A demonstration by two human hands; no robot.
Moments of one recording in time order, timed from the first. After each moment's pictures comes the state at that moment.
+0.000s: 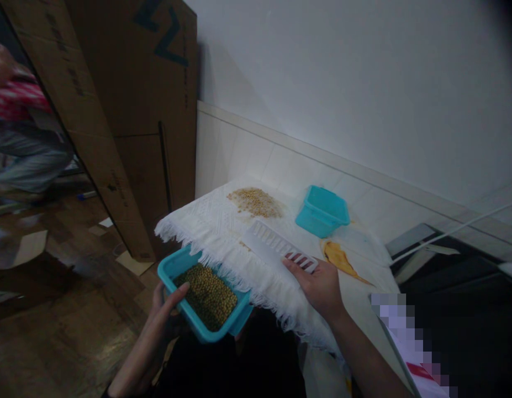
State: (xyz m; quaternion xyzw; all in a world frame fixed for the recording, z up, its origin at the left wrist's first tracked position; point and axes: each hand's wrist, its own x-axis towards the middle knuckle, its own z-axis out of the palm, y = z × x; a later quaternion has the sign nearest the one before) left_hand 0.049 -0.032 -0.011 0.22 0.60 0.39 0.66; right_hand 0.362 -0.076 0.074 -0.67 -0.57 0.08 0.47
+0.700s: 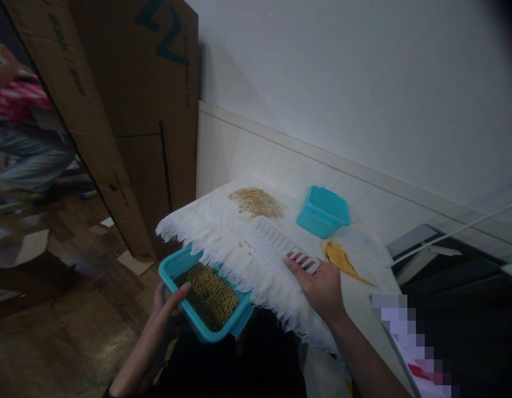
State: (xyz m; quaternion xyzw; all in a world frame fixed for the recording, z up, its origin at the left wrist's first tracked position) left_hand 0.049 -0.033 -0.009 0.23 0.60 0.39 0.66; right_hand 0.357 -0.077 0.074 -0.67 -0.56 0.05 0.48
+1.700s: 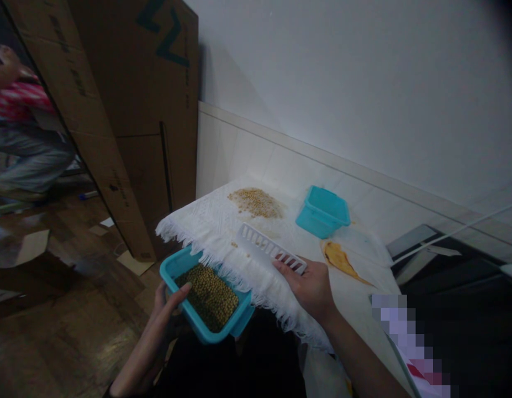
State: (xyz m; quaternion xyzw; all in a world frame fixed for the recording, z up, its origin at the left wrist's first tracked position) left_hand 0.052 -0.034 -0.008 0.23 0.60 0.40 0.65; right_hand 0.350 -0.069 0.072 -0.64 -0.62 0.08 0.45
